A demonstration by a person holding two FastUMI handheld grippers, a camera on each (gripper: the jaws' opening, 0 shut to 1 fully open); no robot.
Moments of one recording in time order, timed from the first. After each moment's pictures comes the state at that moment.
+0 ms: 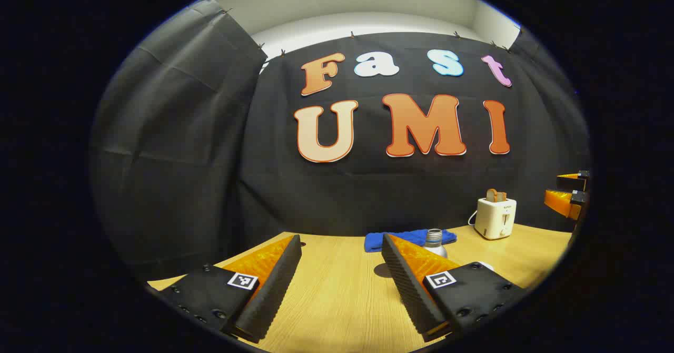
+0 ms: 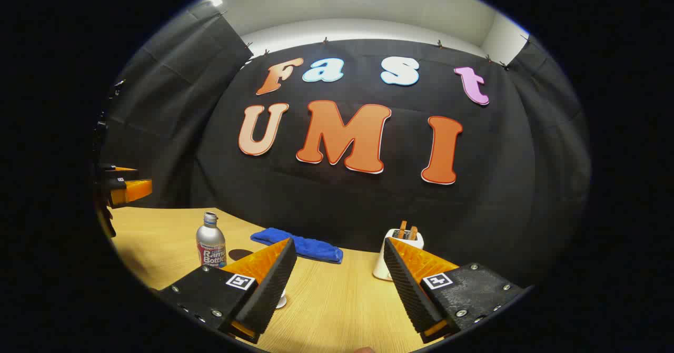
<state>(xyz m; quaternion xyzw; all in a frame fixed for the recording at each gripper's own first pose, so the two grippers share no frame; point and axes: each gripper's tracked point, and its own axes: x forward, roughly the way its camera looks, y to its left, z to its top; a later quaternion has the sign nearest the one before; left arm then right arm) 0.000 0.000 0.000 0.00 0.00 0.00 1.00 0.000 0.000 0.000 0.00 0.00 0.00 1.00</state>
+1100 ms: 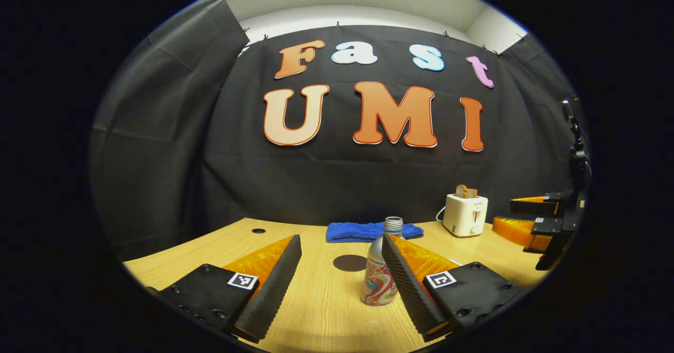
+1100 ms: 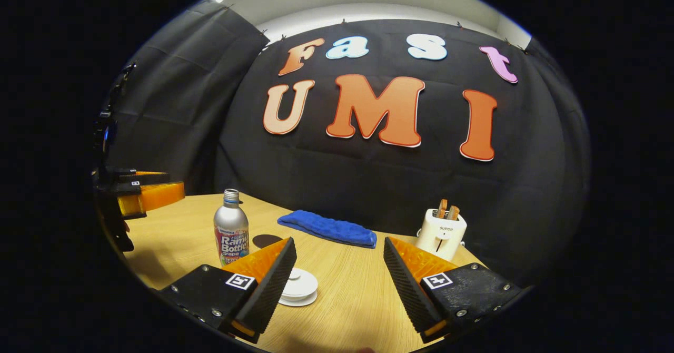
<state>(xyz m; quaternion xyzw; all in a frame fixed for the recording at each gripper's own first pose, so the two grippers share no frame) 0.015 -0.066 -0.028 -0.04 0.02 -0.08 1.00 0.034 0.061 -0.055 0.00 0.06 0.08 1.00</state>
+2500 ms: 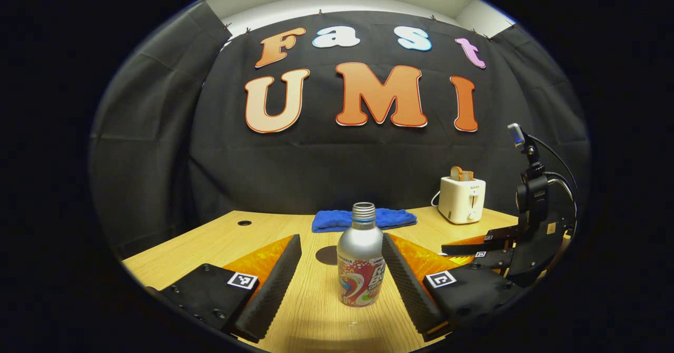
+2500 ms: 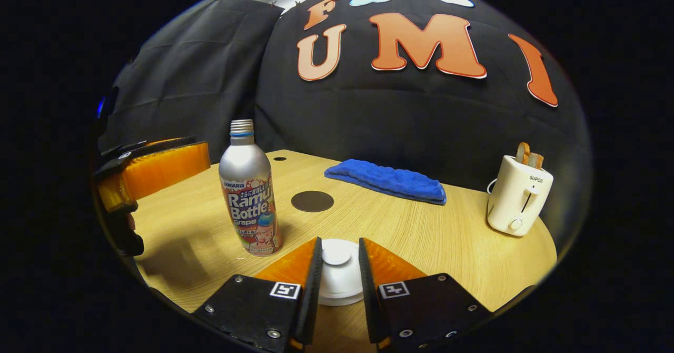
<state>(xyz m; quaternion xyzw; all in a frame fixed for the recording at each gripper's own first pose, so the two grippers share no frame) 0.036 -0.111 -0.053 -0.01 0.06 -0.09 0.99 0.069 0.139 -0.147 0.03 0.18 0.22 0.96</state>
